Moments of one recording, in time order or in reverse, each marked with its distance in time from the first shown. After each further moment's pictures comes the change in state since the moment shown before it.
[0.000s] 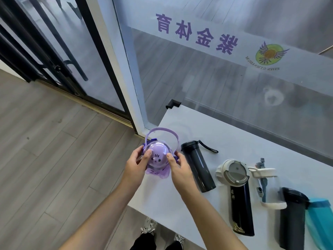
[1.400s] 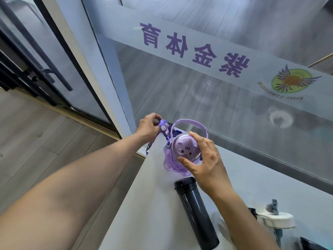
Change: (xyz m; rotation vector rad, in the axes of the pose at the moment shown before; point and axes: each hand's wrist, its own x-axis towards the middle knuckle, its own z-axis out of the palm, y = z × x) left_hand 0.268 0.084 0.101 0.649 -0.132 0.185; right_hand 0.128 -0.085 -0.091 -0.601 0.154 -0.564
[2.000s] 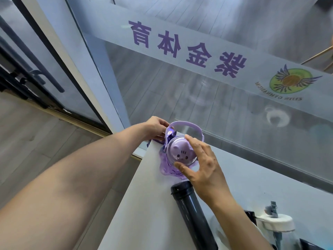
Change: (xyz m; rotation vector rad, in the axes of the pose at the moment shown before) left_hand 0.015 0.040 0.012 -0.223 -0.443 -0.239; right_hand 0.001 0.006 0.002 -0.011 0.006 -0.046
